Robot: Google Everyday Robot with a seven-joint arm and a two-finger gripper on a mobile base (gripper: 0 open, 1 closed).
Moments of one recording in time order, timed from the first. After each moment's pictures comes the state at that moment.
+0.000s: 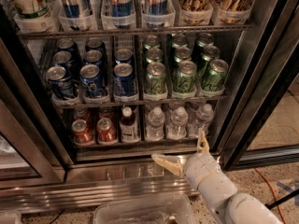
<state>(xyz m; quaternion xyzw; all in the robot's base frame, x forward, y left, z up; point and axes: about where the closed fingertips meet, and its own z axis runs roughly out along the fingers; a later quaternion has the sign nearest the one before) 0.495 -0.102 0.706 -0.21 0.72 0.10 0.65</state>
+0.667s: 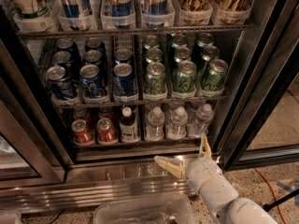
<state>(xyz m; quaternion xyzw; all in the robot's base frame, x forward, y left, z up) 0.492 -0.114 0.687 -0.18 0.73 0.11 0.65</state>
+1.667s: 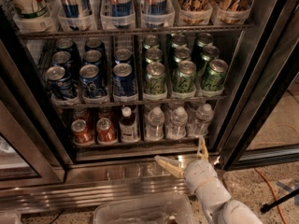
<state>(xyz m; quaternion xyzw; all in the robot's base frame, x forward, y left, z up) 0.511 -0.119 0.651 -0.16 0.70 0.12 0.68</state>
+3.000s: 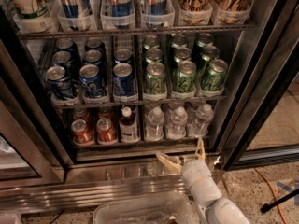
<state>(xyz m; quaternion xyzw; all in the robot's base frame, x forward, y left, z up) 0.544 -0.131 0.605 -0.12 0.69 0.11 0.70</state>
